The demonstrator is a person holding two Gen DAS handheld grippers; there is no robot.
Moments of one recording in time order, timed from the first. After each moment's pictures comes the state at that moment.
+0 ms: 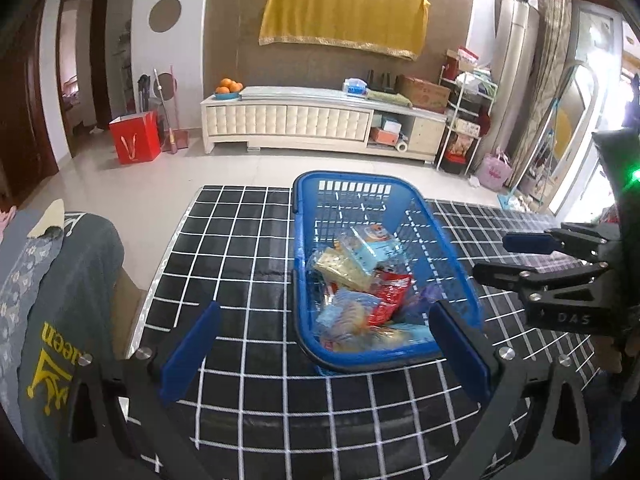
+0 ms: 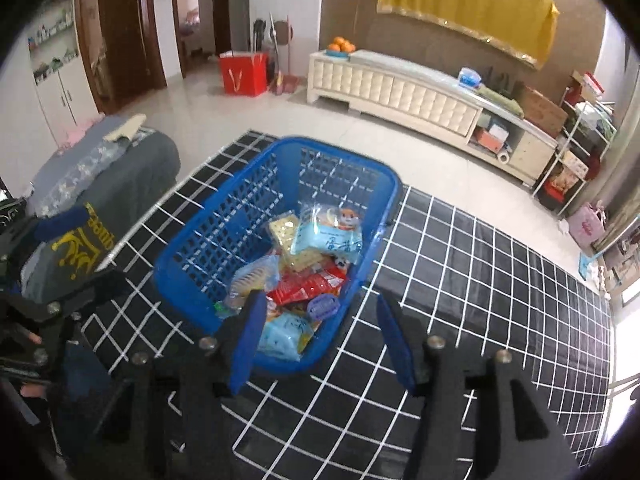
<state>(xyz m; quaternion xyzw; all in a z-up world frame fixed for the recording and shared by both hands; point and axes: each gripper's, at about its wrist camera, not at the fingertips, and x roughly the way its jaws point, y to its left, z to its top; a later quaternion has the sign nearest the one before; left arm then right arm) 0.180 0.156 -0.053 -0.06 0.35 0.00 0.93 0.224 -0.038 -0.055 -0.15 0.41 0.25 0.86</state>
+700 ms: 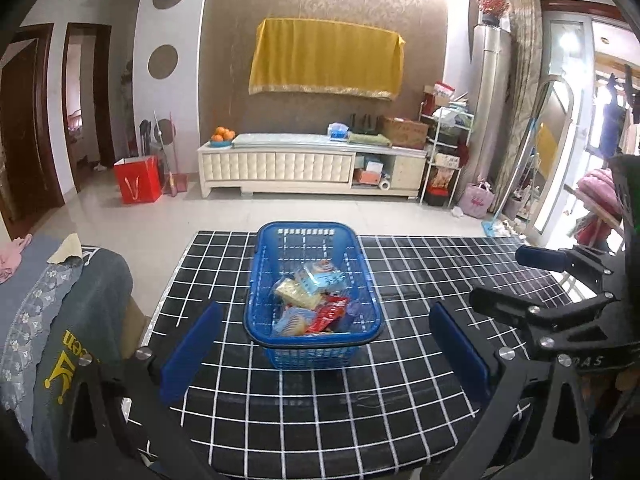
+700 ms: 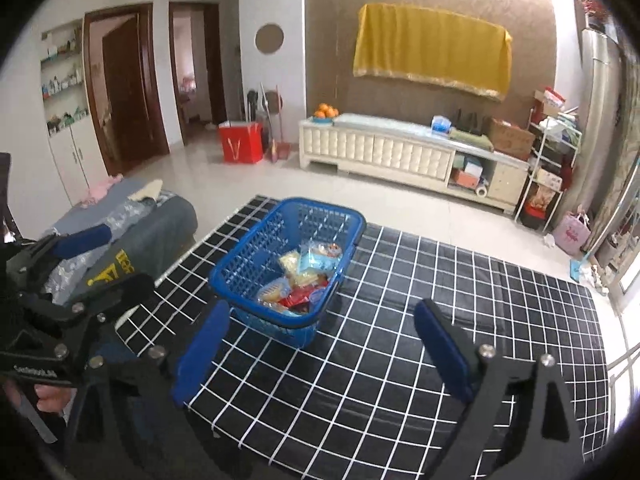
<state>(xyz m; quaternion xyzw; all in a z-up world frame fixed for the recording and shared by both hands) 0.089 0.083 0.022 -0.04 0.28 -0.01 0.96 0.124 -0.115 0.007 -0.09 0.30 0.25 0.92</state>
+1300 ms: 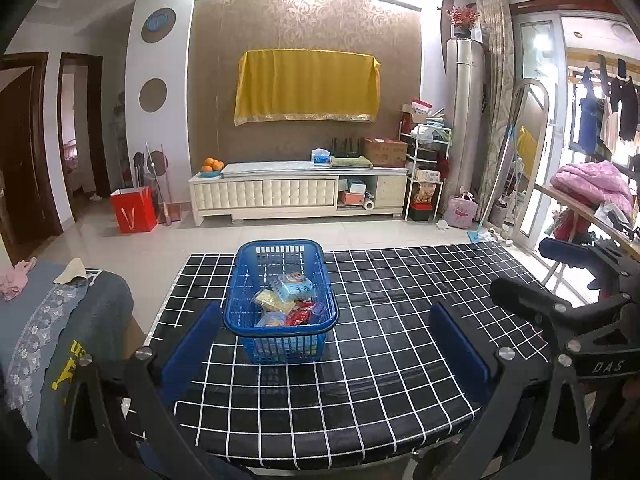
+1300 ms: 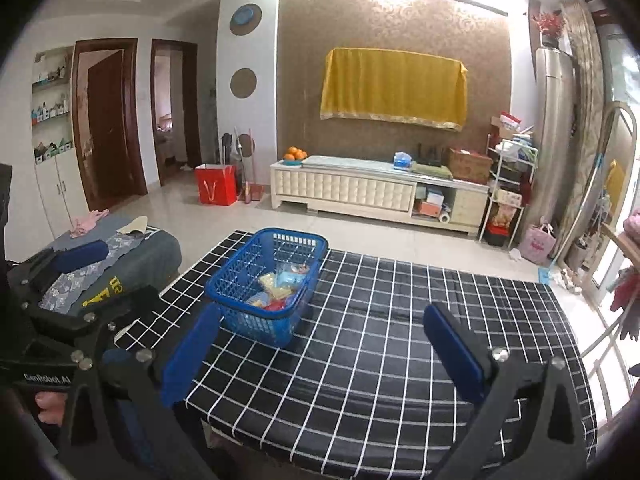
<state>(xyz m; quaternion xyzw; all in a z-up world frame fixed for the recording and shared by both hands) 0.023 0.030 0.043 -0.01 0.23 -0.02 0.97 0.046 -0.161 0.024 -0.06 0.24 0.20 0.95</state>
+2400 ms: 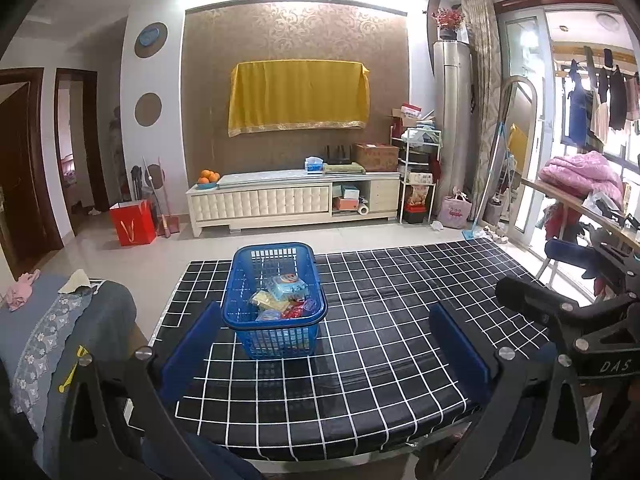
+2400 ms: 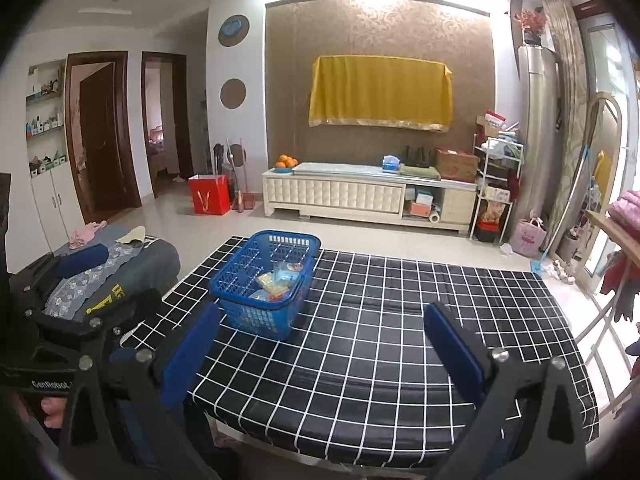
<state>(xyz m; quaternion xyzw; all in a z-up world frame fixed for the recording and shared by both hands) -0.011 0.015 0.044 0.01 0.22 -0.03 0.98 0.015 -0.176 0.026 -0.04 0.23 0.18 0.96</state>
